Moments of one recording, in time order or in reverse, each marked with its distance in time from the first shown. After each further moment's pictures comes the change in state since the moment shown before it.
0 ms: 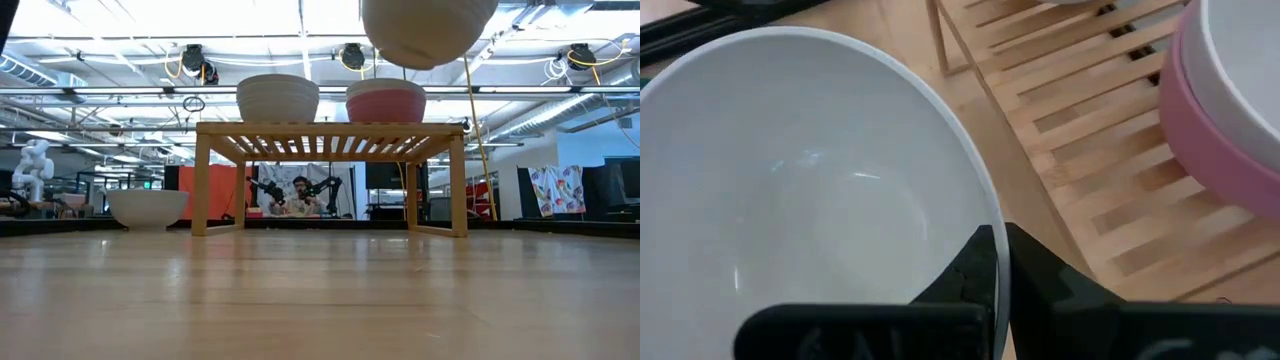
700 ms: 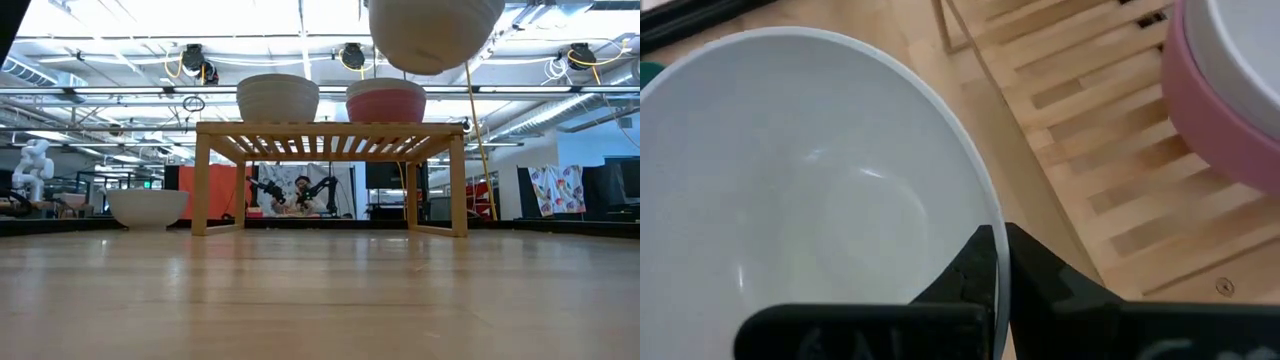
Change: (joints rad) left arm -0.090 0.134 0.000 0.050 -0.121 0.263; right arm -0.065 0.000 0.000 -0.039 -0.100 -0.026
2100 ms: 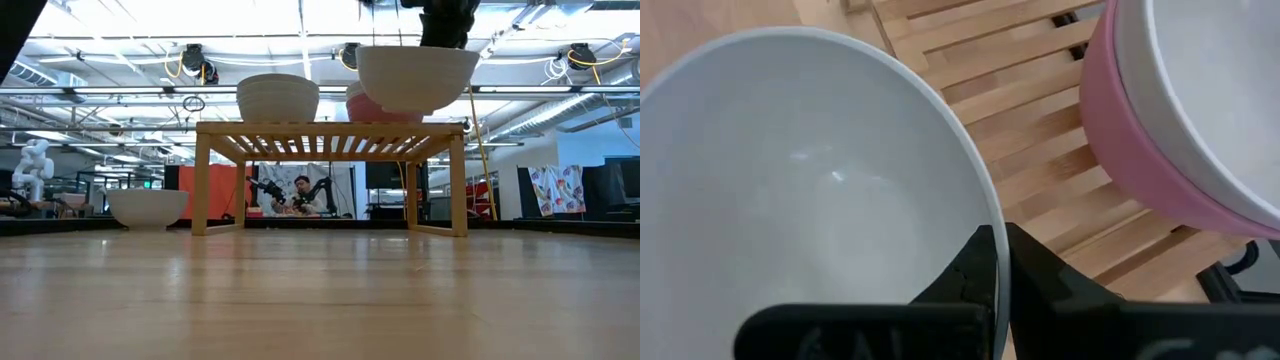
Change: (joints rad) left arm 0.052 0.089 0.000 0.018 0.113 -0.106; right arm 0.029 0.161 0.087 -0.083 0.264 -0.085
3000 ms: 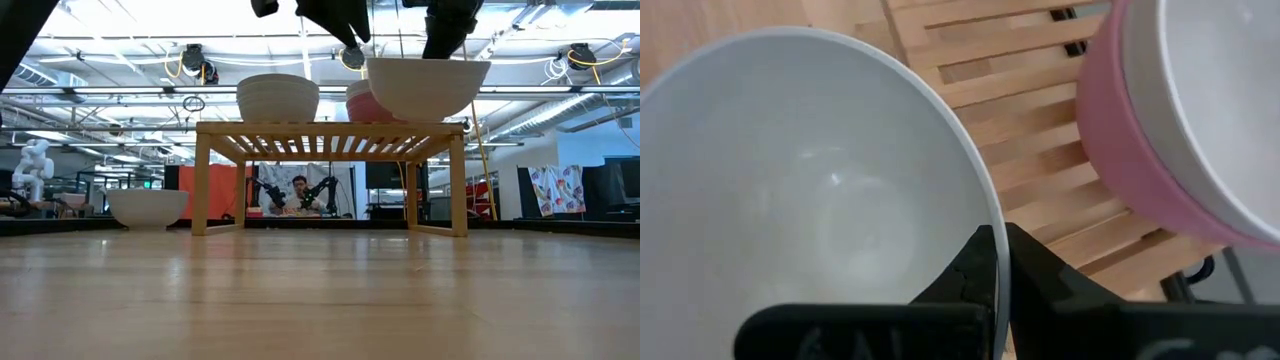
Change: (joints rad) left arm 0.033 0.041 -0.001 -0.099 -0.085 -0.084; right arm 0.002 0.000 0.000 -0.031 0.024 -0.109
